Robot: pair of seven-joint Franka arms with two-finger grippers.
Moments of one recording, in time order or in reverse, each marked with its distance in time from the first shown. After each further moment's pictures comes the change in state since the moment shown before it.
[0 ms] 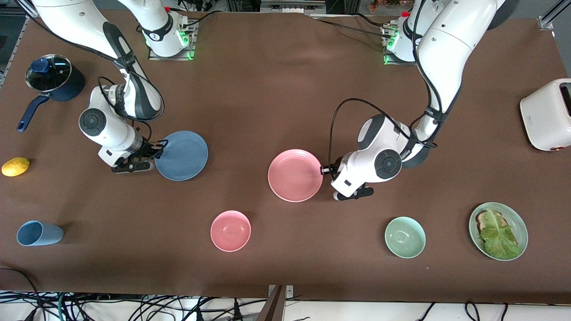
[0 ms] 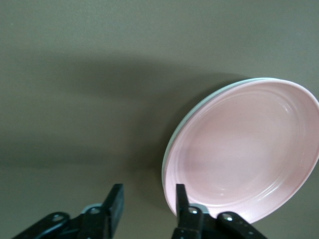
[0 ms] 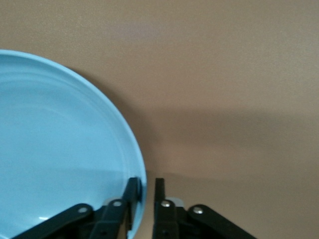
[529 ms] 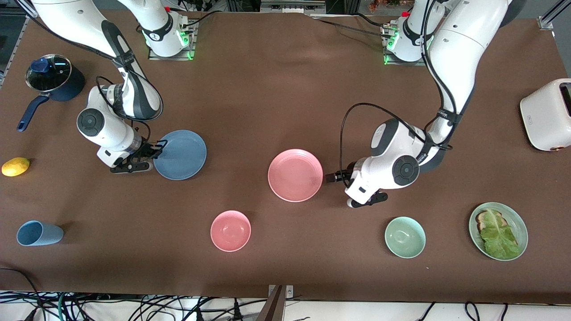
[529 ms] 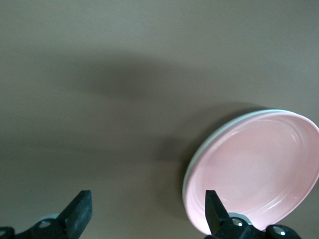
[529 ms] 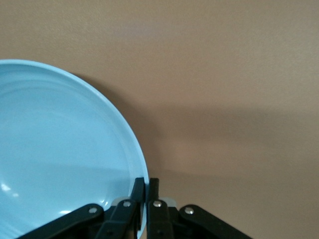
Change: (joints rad) left arm 0.070 -0.014 0.010 0.024 0.001 -0.059 0.013; right arm 0.000 -0.015 0.002 0.051 0.004 -0.102 0.001
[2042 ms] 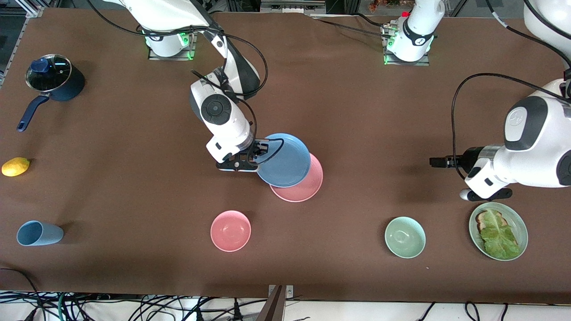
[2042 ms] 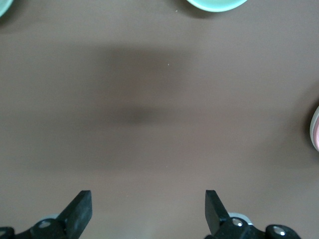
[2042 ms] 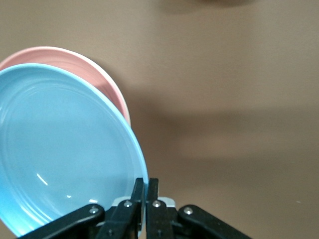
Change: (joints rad) left arm 0.367 -0.269 0.001 0.017 0.149 -0.491 0.394; right arm 0.483 0.206 0.080 0.526 0.110 -0.149 0.702
